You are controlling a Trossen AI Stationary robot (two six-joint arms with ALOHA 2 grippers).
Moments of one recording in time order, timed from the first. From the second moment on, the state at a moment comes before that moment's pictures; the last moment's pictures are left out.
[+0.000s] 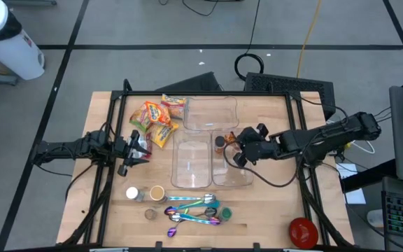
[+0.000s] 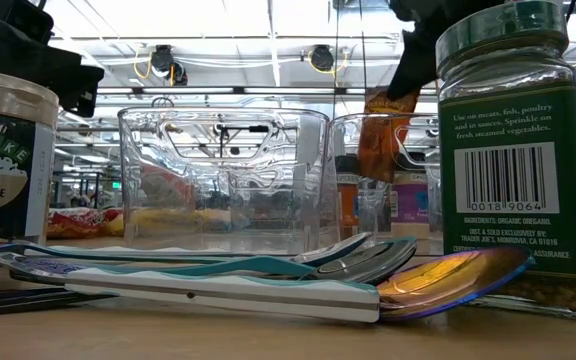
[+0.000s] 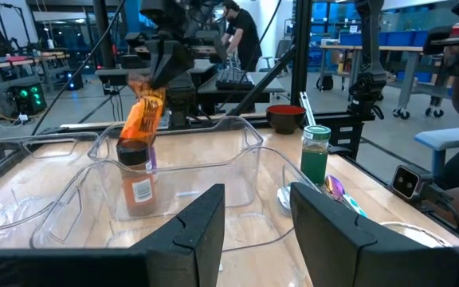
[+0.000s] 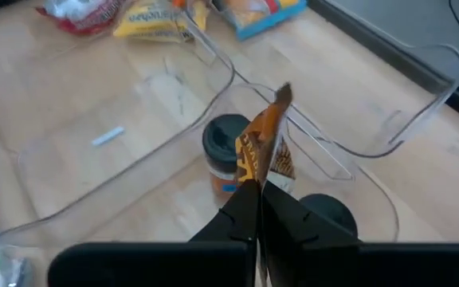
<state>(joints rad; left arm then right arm) 0.02 0.01 0.05 -0.05 0.26 0.02 0.20 1.29 1.02 -0.65 0.57 0.69</state>
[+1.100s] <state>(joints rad) 0.02 0.01 0.05 -0.05 0.26 0.02 0.13 1.47 1.02 -0.66 0.52 0.69</state>
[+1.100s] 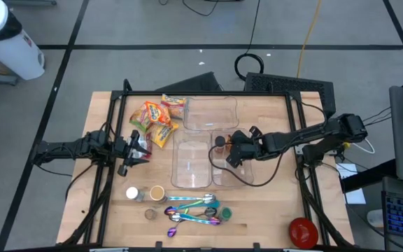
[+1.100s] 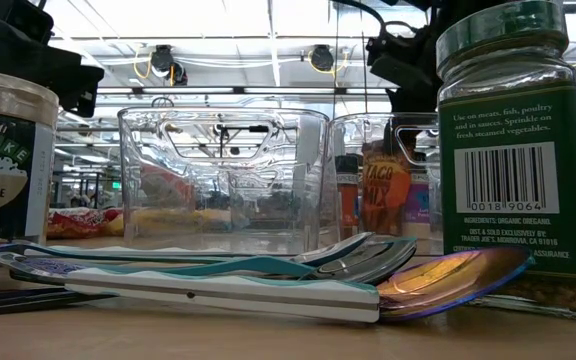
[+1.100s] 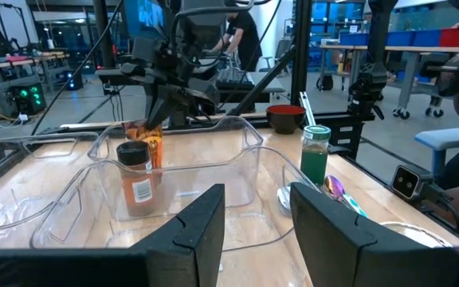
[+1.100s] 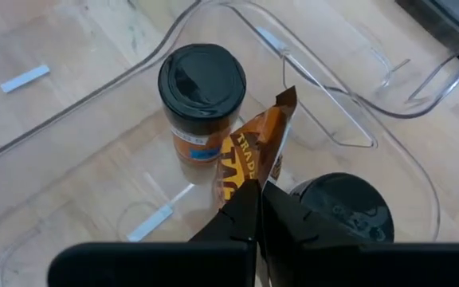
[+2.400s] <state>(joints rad) 0.02 0.01 0.05 -0.05 0.26 0.02 0.33 1.24 1.02 -0.37 0.52 0.41</state>
